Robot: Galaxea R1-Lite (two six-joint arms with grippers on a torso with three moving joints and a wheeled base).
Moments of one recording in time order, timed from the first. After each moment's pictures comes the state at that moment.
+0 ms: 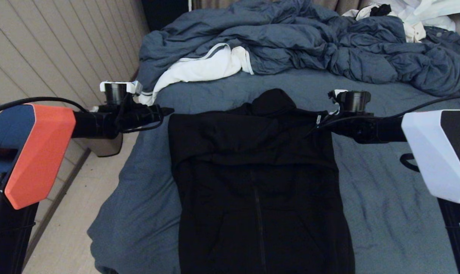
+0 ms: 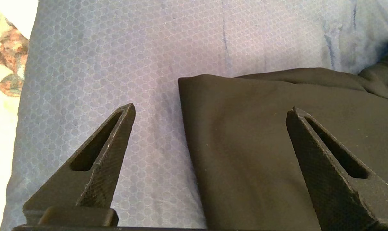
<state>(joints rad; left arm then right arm) -0.13 2.39 -1.94 -0.23 -0.25 -0.27 -0.03 2.41 -1.95 -0.21 -0.09 0.09</state>
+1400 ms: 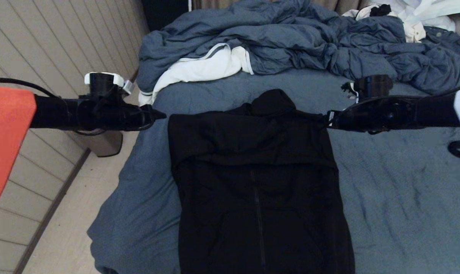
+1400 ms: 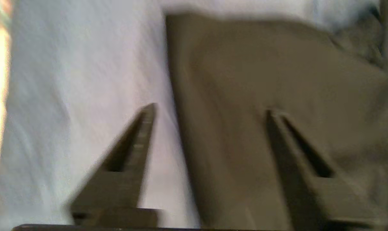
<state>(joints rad) -0.12 2.18 -1.75 -0.02 -0.32 -0.31 -0.02 2.14 -1.75 0.06 0.00 0.14</state>
